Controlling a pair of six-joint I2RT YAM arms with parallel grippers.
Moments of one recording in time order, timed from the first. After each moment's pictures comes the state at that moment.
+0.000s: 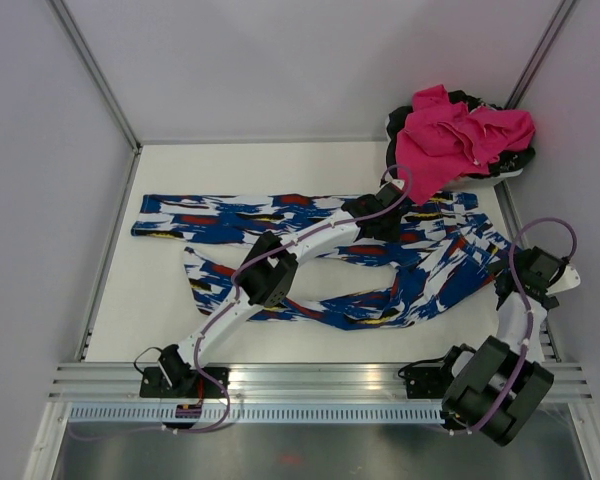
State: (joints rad) left arm -0.92 2.65 2.38 -0.53 -0.05 -0.60; right arm -0.67 0.97 0.49 -0.31 0.09 0.60
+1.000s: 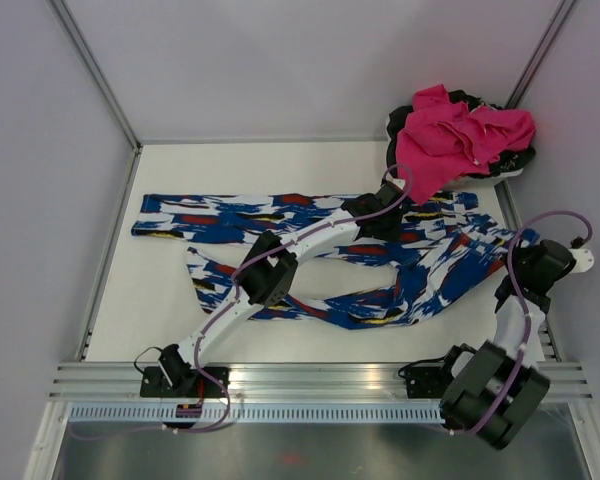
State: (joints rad) left arm -0.92 2.65 2.38 -0.53 -0.04 -0.57; right arm -0.68 1.10 0.44 0.17 -0.07 0.68
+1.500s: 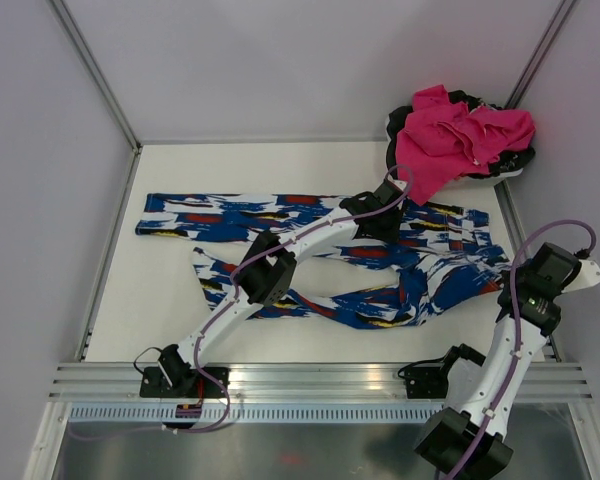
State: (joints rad) left arm -0.91 2.65 2.39 -0.56 0.03 -0.52; right arm -0.64 0.69 0.71 -0.67 0.14 0.58
